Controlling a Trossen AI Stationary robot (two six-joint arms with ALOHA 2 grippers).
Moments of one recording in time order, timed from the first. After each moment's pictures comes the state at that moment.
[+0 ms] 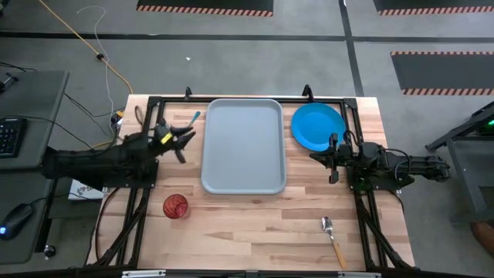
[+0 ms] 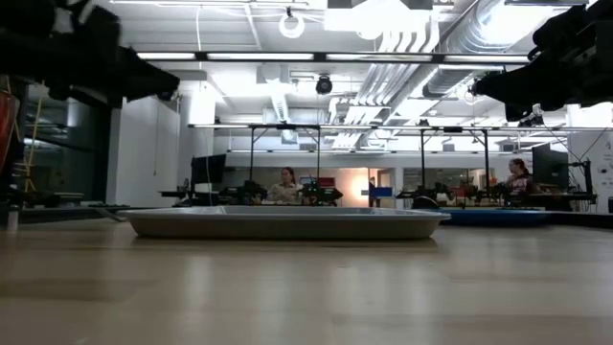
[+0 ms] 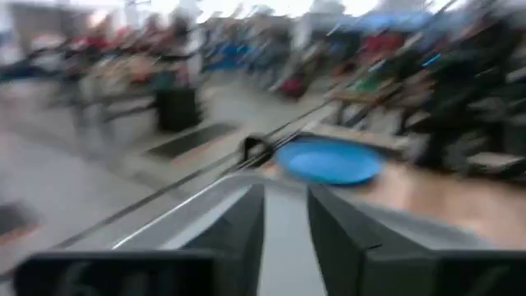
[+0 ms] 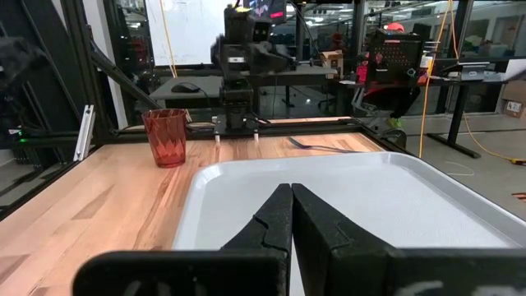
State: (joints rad) left arm 0.16 0.33 0.14 0.16 -0.40 -0.02; right arm -0.05 0.02 0.01 0.02 0.05 0.00
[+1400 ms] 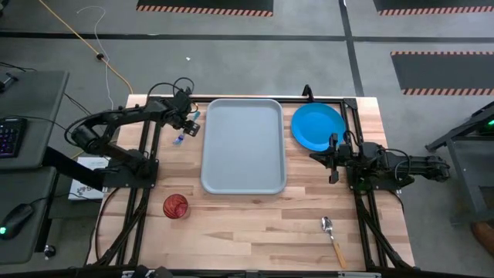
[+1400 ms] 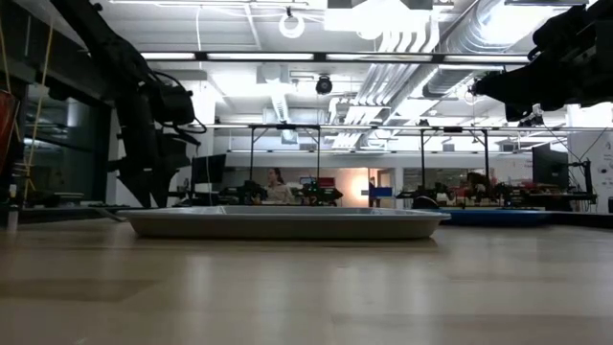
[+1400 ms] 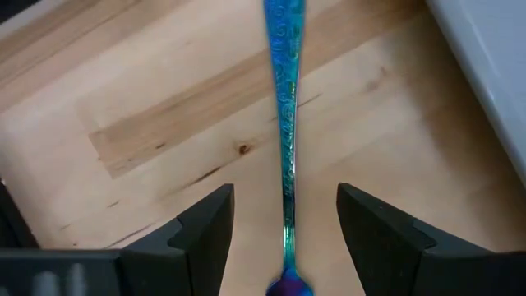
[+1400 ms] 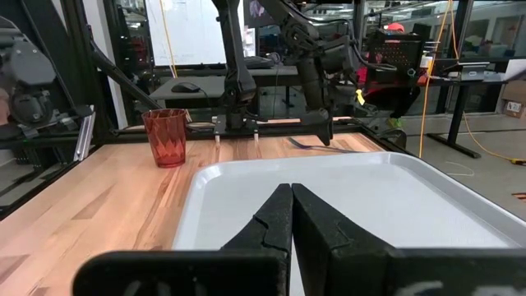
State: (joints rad) left arm 0.89 1.42 0.67 -0.49 -0.09 -0.15; right arm -0.05 0.02 0.01 0.02 0.05 0.00
